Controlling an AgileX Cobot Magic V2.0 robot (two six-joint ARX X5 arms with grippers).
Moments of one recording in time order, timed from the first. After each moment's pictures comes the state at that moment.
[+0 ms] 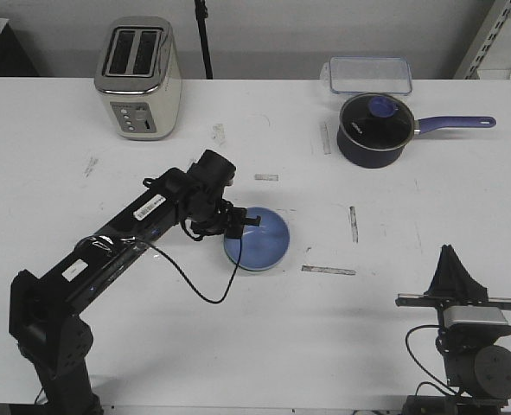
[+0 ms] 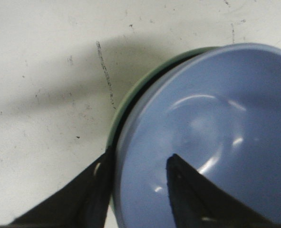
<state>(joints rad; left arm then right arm) -0.57 1.87 1.69 -0.89 0.18 -0.38 -0.04 0.22 0.36 0.00 -0.03 0.02</state>
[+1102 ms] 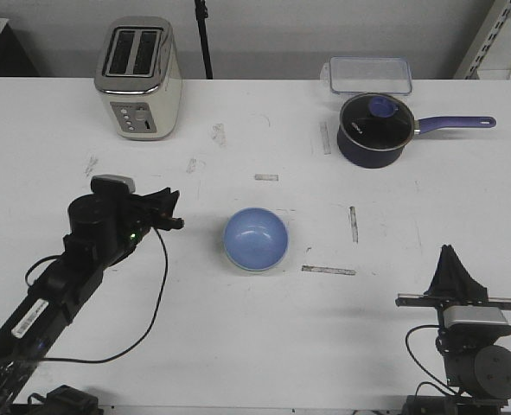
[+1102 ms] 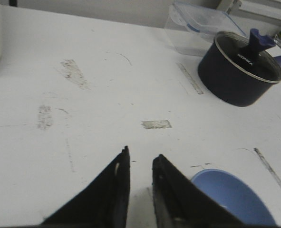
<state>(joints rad) -0.30 1.13 0.91 0.00 0.18 -0.29 -0.04 0.22 0.36 0.00 -0.03 0.02</state>
